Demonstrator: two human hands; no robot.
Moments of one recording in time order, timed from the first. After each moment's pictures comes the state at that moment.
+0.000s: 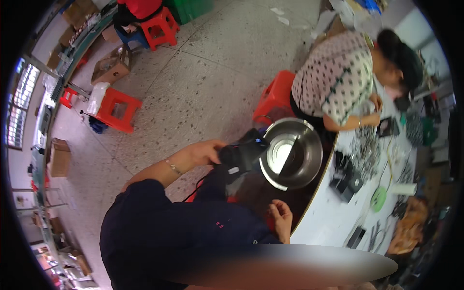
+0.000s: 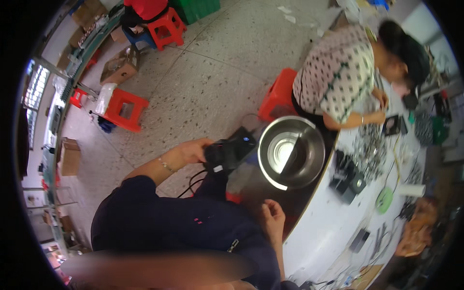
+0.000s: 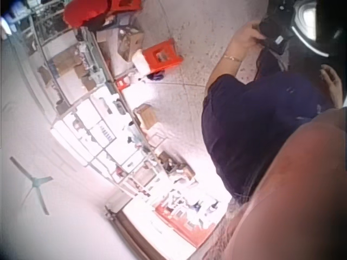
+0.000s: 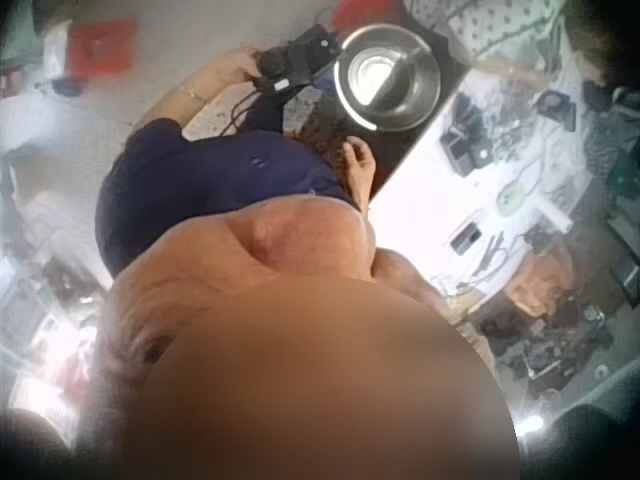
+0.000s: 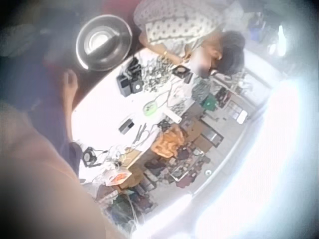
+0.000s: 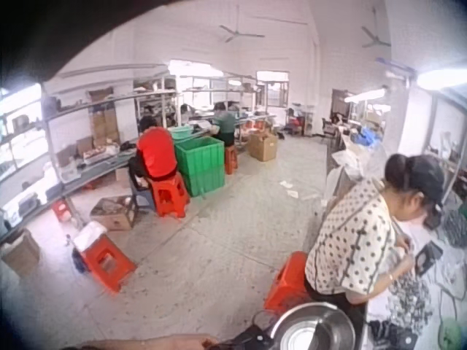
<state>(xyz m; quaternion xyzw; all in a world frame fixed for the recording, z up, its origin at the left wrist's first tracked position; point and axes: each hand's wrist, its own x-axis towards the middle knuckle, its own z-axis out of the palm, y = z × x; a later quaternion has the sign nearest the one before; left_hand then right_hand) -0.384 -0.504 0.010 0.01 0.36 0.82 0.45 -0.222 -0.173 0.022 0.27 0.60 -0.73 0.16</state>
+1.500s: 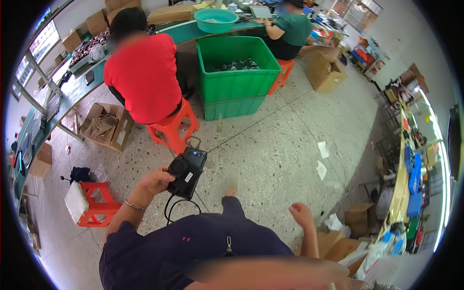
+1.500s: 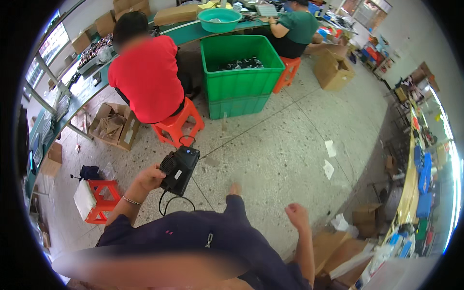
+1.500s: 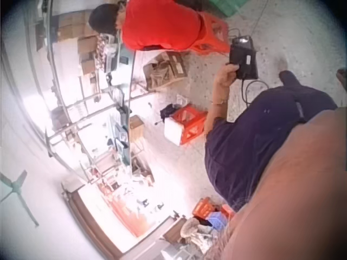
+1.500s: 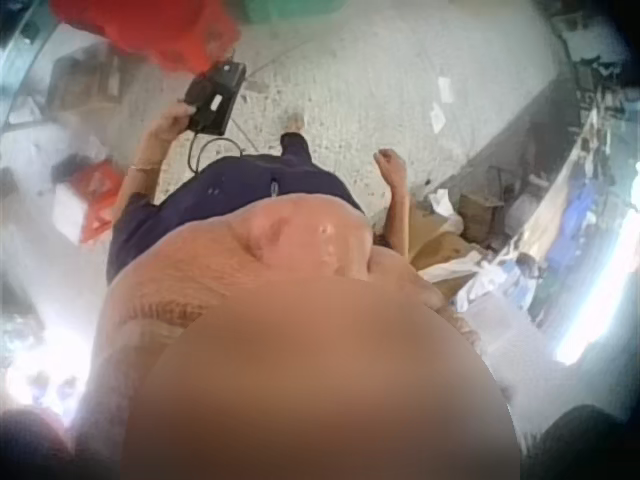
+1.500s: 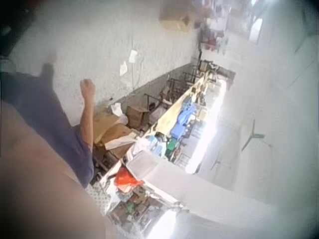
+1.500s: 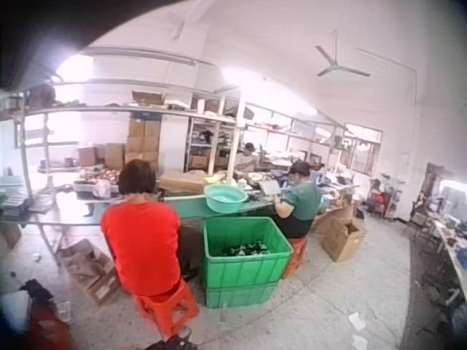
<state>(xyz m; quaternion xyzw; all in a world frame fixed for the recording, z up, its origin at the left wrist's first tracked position) -1.276 -1.120 0.042 -0.18 0.33 0.93 0.02 -1.548 -0.633 -0.002 -0.19 0.93 -0.22 0.23</state>
